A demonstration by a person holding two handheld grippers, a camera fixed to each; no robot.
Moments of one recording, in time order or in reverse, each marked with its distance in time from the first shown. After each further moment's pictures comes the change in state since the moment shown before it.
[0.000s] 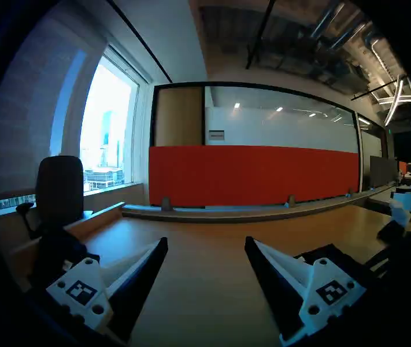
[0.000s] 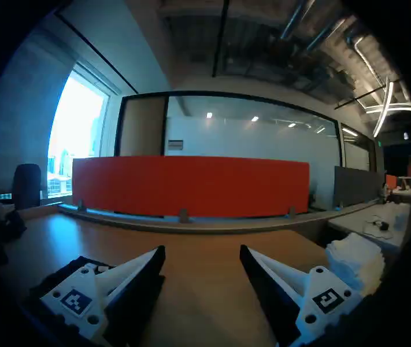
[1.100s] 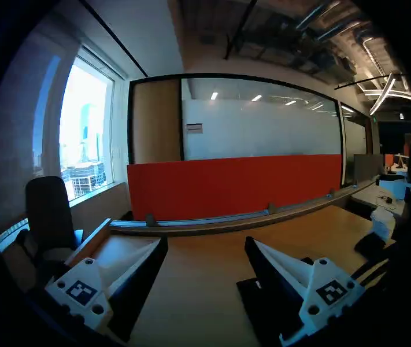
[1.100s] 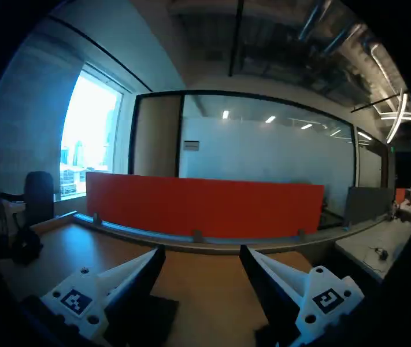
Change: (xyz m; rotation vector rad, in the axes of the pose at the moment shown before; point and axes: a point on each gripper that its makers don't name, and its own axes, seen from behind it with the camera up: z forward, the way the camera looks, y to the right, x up) left arm 0.119 0.022 0.001 -0.144 -0.105 0.054; right arm 0.124 -0.024 0.005 0.115 -0.056 -0.029
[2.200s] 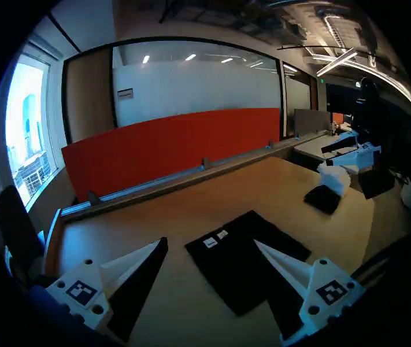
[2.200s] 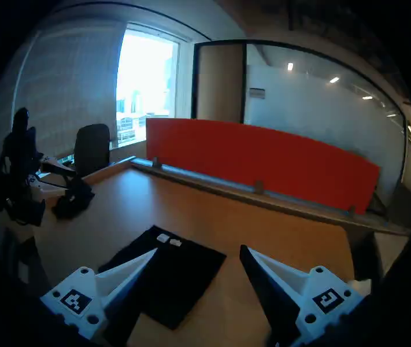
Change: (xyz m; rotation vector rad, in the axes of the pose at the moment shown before) left arm -0.040 0.081 -0.027 -0.388 -0.261 0.143; right arm -0.048 -0.057 -0.039 0.387 -0.363 -0.086
